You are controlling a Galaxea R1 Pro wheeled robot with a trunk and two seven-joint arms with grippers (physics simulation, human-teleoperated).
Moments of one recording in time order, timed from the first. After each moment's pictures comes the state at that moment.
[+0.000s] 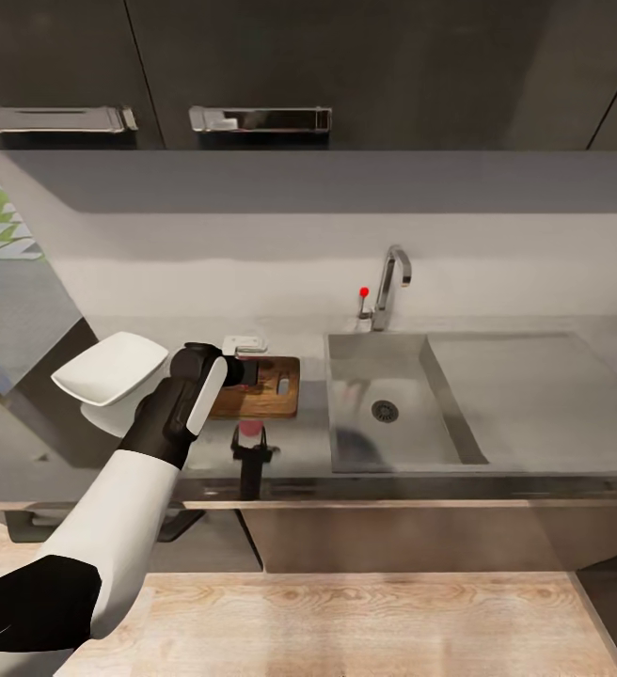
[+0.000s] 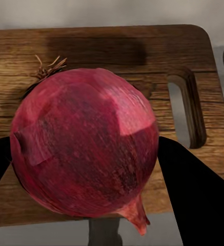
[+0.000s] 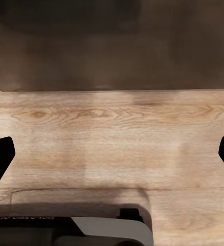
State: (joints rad) left arm -1.03 -0.09 -0.16 -1.05 0.20 1.00 0.18; right arm 0.00 -0.05 0.24 -0.64 -0.19 -0.43 -0.09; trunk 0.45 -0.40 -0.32
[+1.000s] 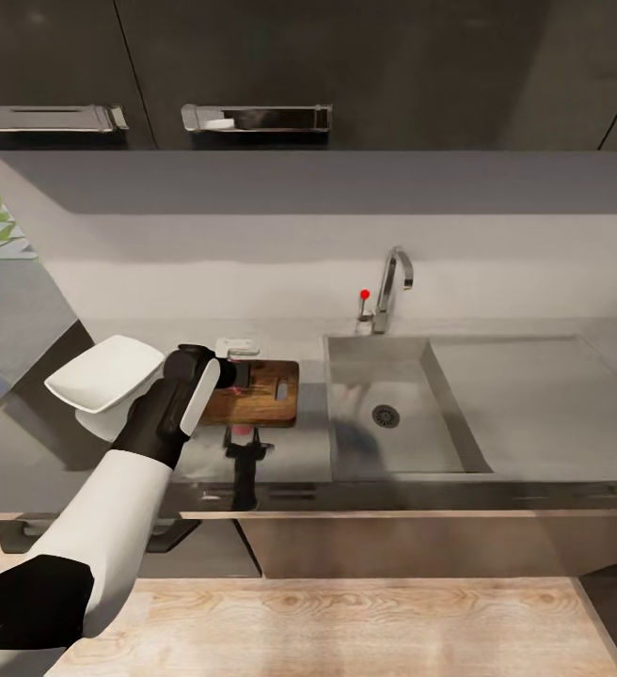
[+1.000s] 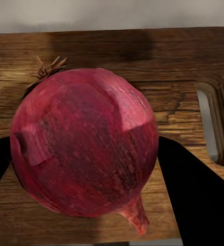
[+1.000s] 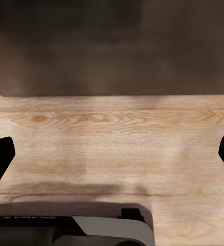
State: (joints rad) left arm -1.03 -0.06 -0.16 -1.04 0.20 1.00 0.18; right arm 0.00 -0.05 0.24 -0.65 -0.19 -0.43 -0.09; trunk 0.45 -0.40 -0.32
